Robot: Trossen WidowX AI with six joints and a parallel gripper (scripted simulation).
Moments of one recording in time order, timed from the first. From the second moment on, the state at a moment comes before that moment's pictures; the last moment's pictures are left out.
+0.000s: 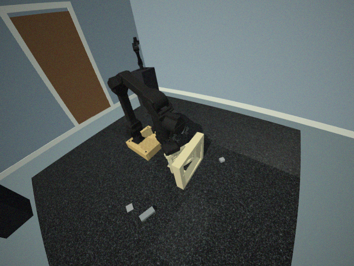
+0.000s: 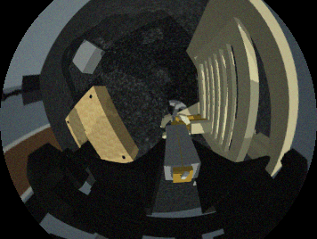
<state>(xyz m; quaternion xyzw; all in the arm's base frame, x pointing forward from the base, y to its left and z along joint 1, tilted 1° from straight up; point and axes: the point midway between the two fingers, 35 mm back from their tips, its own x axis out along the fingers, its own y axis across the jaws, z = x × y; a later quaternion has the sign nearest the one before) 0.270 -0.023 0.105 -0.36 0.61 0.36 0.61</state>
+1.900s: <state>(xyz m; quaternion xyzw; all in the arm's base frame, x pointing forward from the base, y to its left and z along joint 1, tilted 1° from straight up) 0.231 0.071 0.106 -0.08 0.70 0.10 0.71</state>
